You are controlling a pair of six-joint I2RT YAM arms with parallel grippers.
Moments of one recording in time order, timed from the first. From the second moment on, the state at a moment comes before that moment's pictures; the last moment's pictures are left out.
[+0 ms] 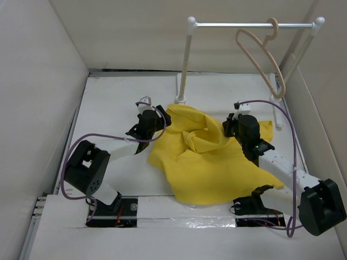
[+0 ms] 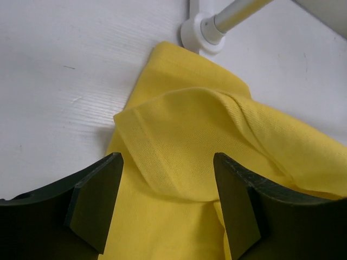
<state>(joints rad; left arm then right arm) -0.56 1.49 0.70 0.34 -0.30 -0.75 0.41 1.08 0.58 0.15 0.17 0.23</state>
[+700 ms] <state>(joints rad) -0.44 1.77 0.78 0.58 -0.04 -0.46 0.34 1.08 0.56 0.15 0.09 0.24</state>
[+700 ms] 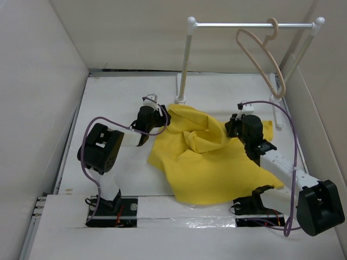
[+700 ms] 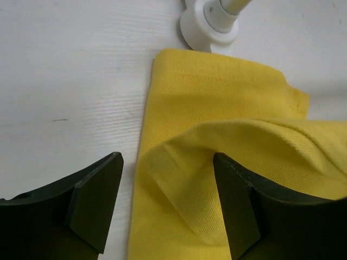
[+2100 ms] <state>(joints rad) 0.07 1.15 1.19 0.06 -0.46 -0.67 0.92 1.62 1.18 0.30 -0.10 0.21</state>
